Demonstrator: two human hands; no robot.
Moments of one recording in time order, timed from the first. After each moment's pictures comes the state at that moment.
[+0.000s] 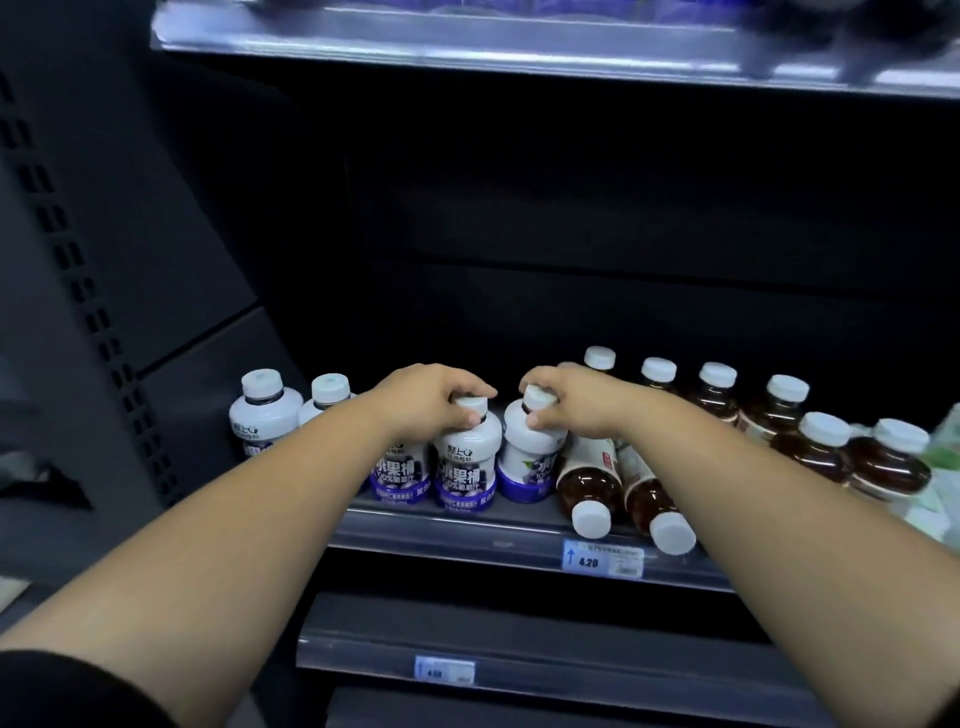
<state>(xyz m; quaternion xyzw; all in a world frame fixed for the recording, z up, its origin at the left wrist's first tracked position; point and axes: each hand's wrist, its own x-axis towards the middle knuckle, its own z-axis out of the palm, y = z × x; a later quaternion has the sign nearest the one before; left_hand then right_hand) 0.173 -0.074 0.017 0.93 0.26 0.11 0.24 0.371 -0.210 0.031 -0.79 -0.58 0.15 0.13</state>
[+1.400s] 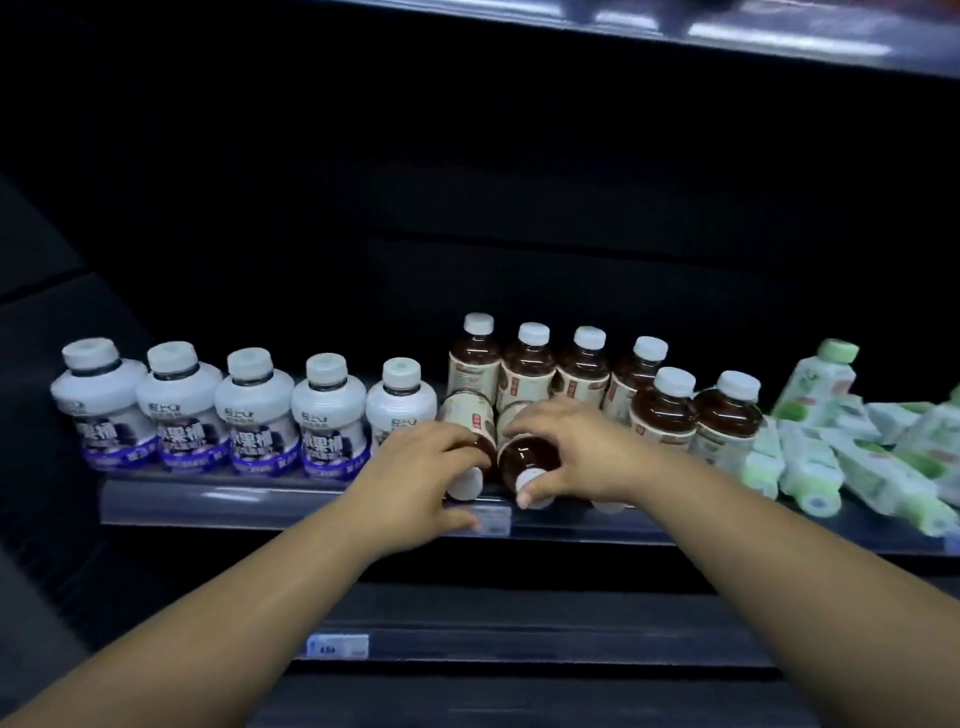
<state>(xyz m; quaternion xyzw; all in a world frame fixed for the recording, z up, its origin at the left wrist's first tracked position) 0.234 -0.221 -0.066 0.97 0.07 0.22 0.04 0.439 -0.361 -0.020 -0.74 -0.67 0.04 0.09</state>
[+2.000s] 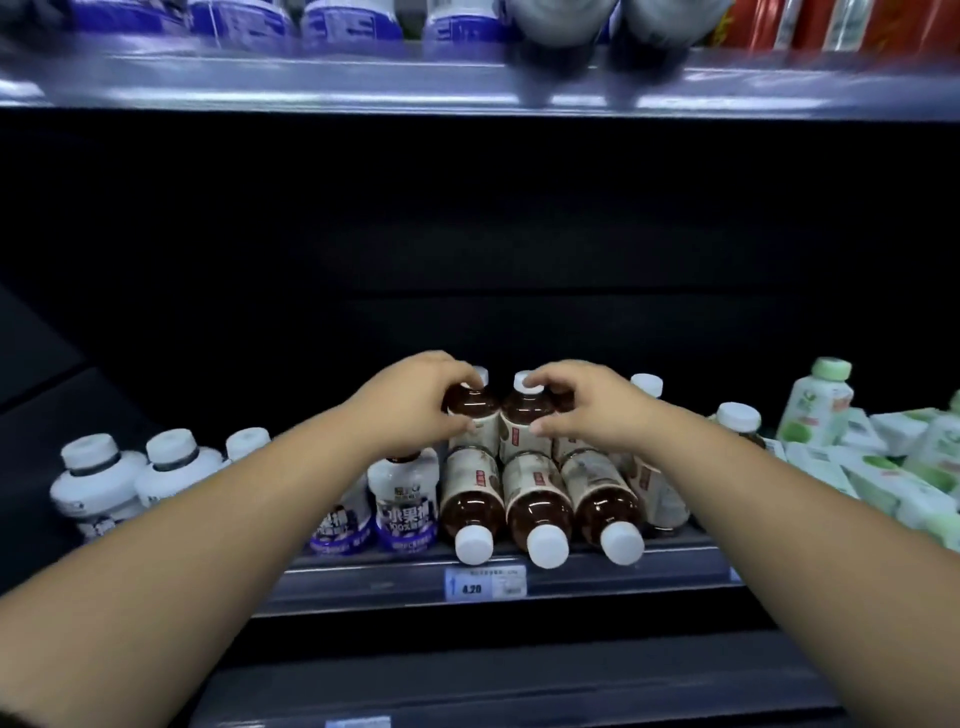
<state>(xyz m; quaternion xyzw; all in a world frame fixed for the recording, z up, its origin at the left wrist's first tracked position) 0.283 -0.164 0.056 0.97 0.13 0.19 0.07 0.481 -0.330 0.034 -0.76 -0.57 0.06 0.31</state>
